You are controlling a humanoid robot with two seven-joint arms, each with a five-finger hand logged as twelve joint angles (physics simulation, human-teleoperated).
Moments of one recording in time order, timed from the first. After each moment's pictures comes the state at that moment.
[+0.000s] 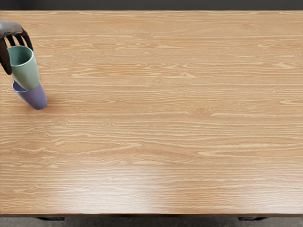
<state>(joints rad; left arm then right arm) -1.58 0.91 0.00 -1.36 1.03 -0.43 0.61 -0.05 0.00 0.12 0.21 -0.20 -0.03 -0.05</state>
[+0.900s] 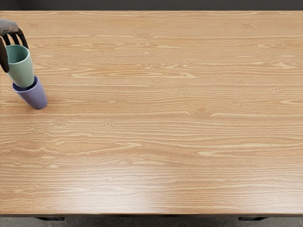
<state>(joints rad) -1.55 0.83 0.01 -1.22 1.04 -0.43 0.61 -0.04 0.00 0.12 0.21 -0.20 -0.03 -0.05</state>
